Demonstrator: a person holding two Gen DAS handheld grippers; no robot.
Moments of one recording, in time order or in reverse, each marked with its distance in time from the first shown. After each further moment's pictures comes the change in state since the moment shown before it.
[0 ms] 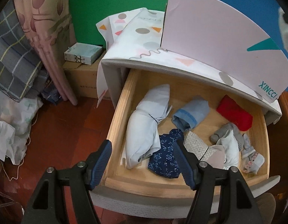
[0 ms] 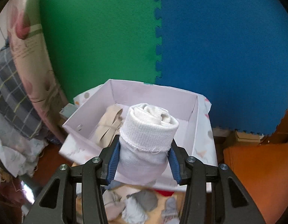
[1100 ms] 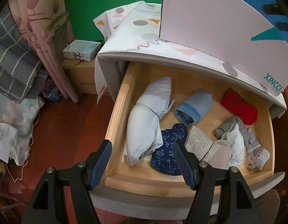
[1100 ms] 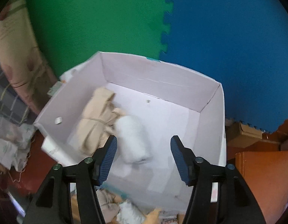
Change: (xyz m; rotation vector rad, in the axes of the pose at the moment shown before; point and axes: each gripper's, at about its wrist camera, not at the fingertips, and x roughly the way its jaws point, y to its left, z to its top) left arm 0.011 -0.003 -0.001 0.025 0.045 0.031; right arm 0.061 0.015 0.000 -0.061 0.177 0.017
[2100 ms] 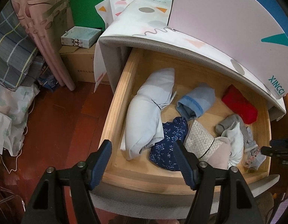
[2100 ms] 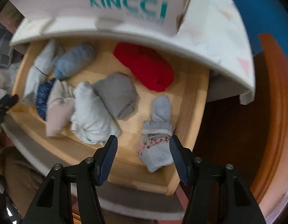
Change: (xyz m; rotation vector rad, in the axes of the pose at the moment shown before) left arm 0.014 0.008 -0.001 -0.048 0.081 -0.041; right arm 0.102 -0.046 -0.192 -0.036 0.553 -0.030
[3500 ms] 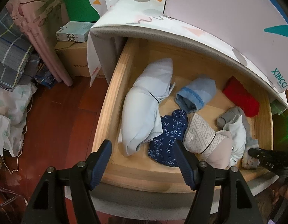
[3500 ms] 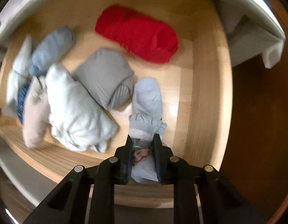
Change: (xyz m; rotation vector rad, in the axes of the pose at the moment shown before) left arm 0.013 -0.004 -0.002 0.028 0.069 -0.009; right arm 0.029 -0.014 -0.039 0.205 -0.011 0.063
